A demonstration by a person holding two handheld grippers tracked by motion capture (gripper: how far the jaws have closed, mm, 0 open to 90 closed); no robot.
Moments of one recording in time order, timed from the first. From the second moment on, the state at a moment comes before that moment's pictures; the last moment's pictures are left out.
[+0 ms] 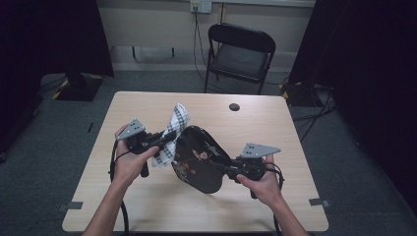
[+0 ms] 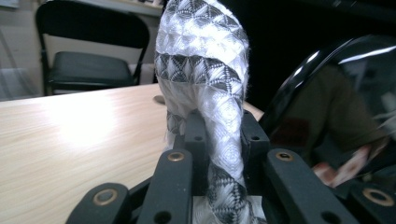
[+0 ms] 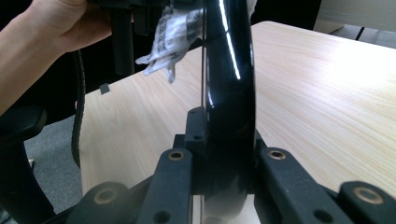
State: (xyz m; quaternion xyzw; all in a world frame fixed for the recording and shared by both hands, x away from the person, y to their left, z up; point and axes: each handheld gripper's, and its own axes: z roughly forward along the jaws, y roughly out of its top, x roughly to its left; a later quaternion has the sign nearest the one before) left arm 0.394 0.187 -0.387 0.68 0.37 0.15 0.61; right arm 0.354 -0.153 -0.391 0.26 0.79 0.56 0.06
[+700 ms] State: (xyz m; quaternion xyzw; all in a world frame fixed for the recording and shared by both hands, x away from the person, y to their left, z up) left arm 0.391 0.181 -0.384 0.70 0.34 0.19 0.60; right arm 0.354 -0.153 -0.391 0.26 0.79 0.56 0.07
